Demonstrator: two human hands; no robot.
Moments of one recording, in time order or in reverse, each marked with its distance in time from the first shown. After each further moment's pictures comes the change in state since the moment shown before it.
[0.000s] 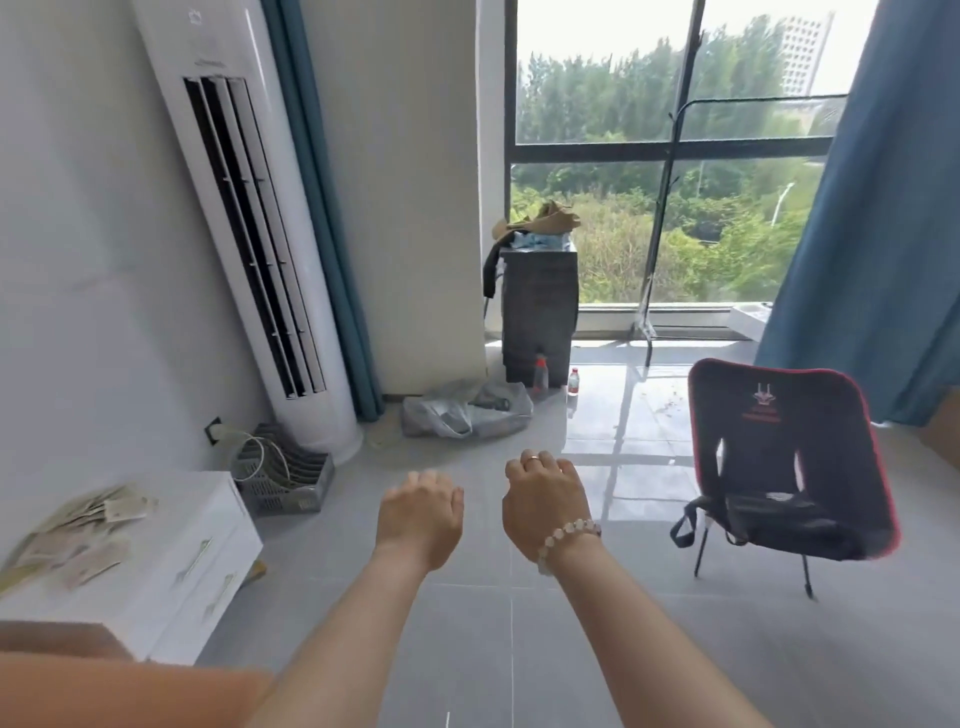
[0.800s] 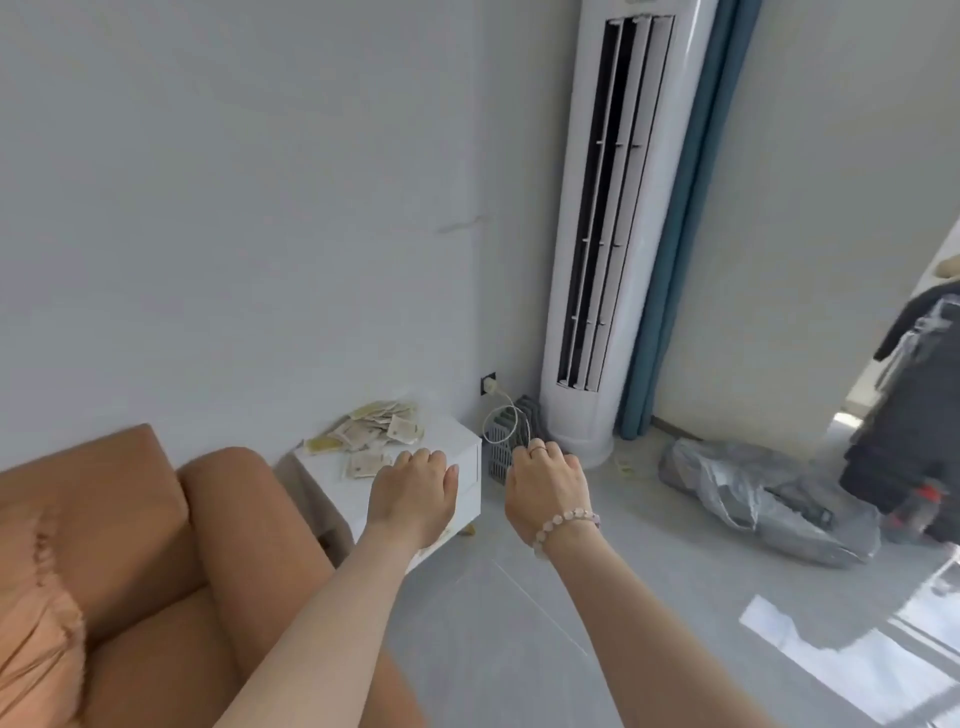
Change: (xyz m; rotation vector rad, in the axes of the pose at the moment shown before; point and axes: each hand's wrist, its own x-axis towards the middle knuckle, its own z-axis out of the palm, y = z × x) left_hand 0.098 -0.319 0.017 0.110 -0.001 -0.726; right_hand 0.294 -0.274 0.088 0.182 -0.072 -0.671
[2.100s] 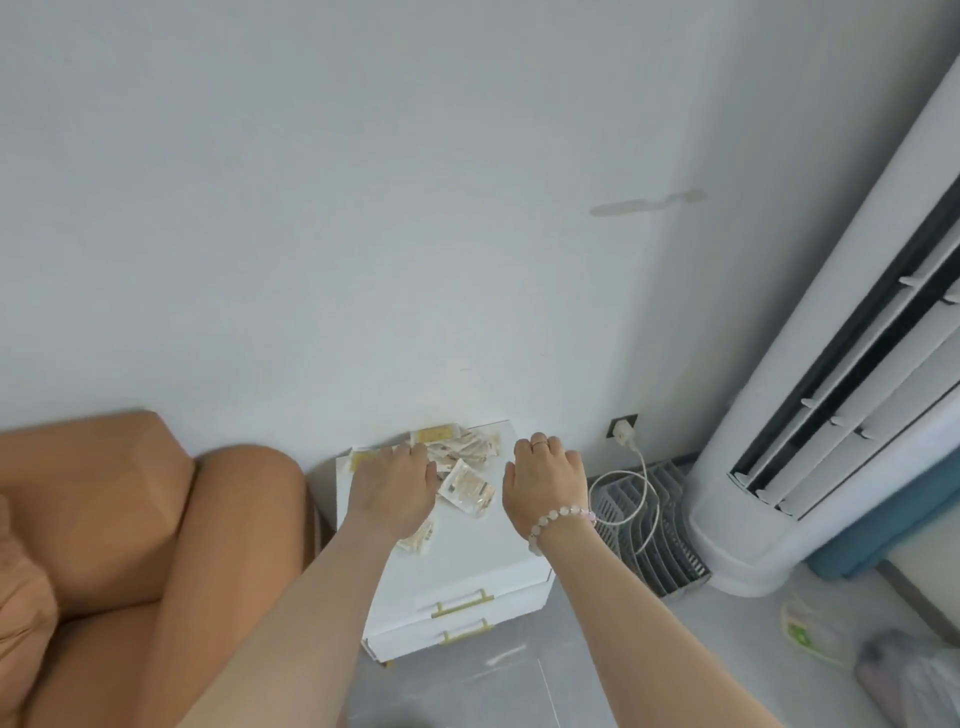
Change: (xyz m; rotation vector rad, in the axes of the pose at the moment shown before) left_hand 0.395 -0.113 0.117 0.134 -0.002 -0.446; right_hand 0.485 0.017 0.151 0.067 -0.189 -0.397
